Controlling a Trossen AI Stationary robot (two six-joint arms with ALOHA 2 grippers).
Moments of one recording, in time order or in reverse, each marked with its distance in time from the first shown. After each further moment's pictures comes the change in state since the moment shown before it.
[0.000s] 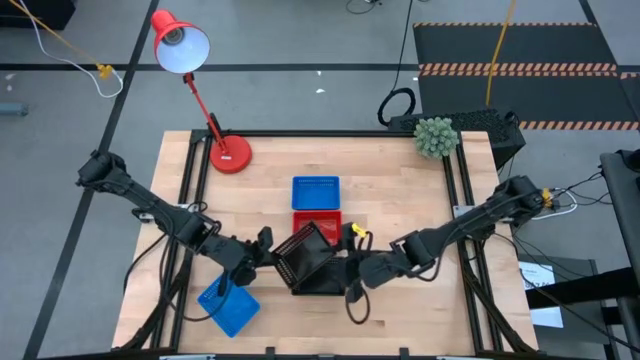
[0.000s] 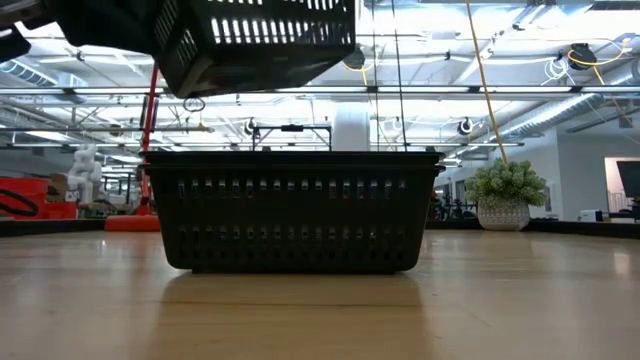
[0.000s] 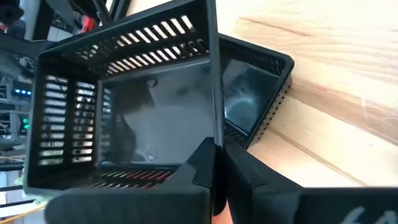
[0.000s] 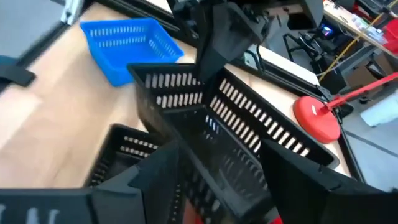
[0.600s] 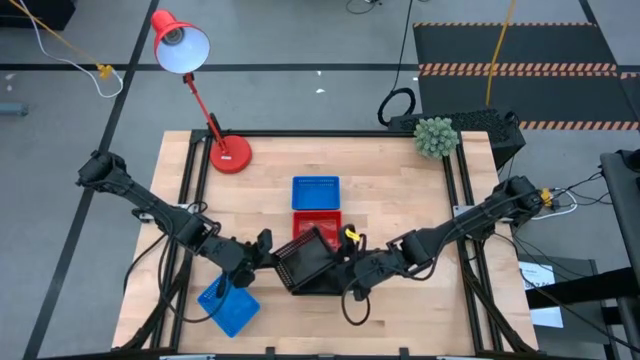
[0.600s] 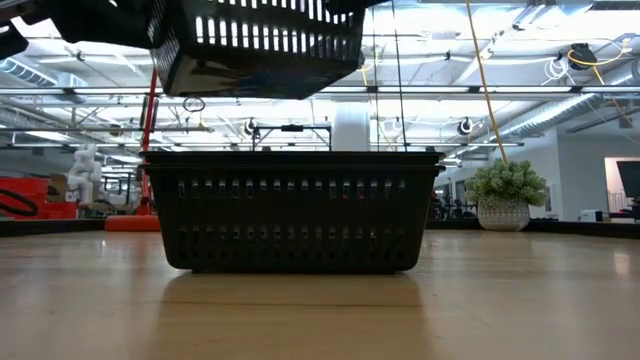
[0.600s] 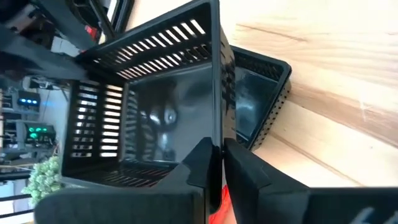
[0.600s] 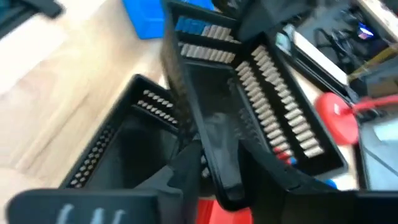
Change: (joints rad) left arm -0.011 0.000 0.000 0.015 0.000 0.029; right arm -0.012 0.010 0.000 -0.125 -0.087 -0.123
